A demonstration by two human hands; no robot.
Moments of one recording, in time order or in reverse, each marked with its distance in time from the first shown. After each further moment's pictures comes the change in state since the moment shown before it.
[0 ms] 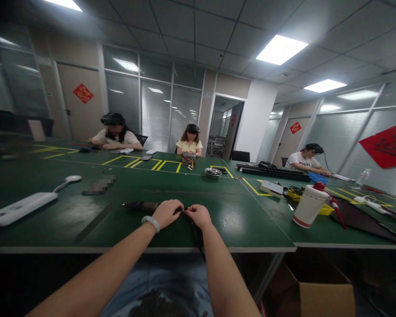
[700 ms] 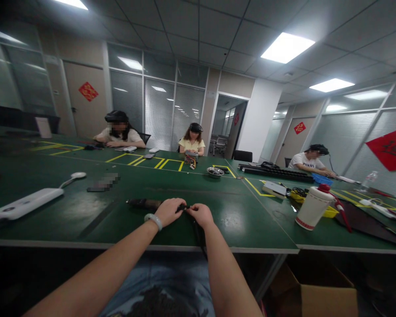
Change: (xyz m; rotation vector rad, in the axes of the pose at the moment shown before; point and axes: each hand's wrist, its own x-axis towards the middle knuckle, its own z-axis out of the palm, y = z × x) left_hand 0.000 -0.001 0.001 0.008 -0.006 -0.010; right_hand 0.001 -0.001 0.000 -0.012 -0.009 -0.002
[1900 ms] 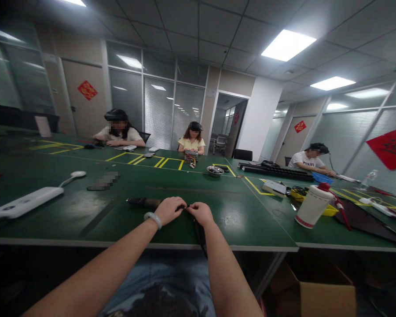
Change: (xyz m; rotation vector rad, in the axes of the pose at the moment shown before) left_hand 0.000 -0.001 0.000 -0.009 -0.023 0.002; right_hand -0.001 -0.001 0.000 0.019 -0.005 0.003
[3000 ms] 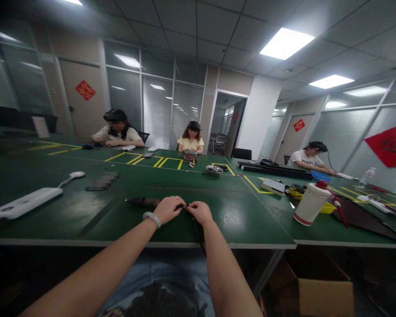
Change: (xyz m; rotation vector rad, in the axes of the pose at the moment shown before) left_hand 0.000 0.001 -0.001 -0.011 0.012 0.024; right_hand -0.001 0.002 -0.002 0.011 0.003 0.000
